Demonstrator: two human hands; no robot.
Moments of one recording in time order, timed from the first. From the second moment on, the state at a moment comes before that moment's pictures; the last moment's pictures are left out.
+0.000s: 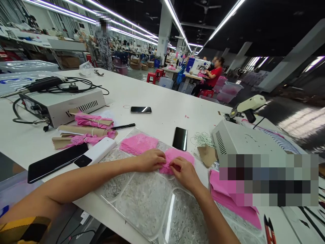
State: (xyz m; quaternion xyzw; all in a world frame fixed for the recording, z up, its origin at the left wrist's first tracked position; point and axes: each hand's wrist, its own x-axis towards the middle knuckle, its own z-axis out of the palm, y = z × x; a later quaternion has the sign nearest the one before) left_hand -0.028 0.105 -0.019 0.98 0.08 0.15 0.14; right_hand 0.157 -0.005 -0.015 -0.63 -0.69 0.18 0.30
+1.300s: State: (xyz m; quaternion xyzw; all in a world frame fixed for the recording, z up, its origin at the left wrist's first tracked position) left_hand -0.021 0.110 -0.009 0.97 0.17 0.07 0.18; right_hand 0.169 -0.042 -0.028 -0.70 -0.63 0.11 0.31
